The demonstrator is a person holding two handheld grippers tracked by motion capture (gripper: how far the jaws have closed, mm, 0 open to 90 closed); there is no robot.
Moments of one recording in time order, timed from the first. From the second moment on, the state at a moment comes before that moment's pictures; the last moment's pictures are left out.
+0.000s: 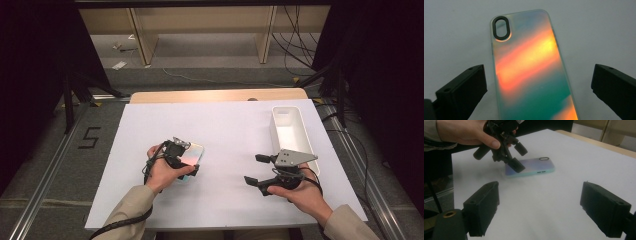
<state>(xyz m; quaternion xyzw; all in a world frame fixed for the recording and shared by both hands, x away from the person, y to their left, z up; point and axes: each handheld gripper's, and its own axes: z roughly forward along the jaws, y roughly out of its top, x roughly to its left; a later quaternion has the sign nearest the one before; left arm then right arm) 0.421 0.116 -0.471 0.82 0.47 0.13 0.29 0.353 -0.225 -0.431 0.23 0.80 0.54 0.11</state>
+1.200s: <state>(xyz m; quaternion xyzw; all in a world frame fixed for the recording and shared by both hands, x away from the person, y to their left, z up) 0.441 0.112 -0.481 0.84 0.49 0.10 0.21 0.353 -0.225 -0.429 0.23 0.80 0.54 0.11</state>
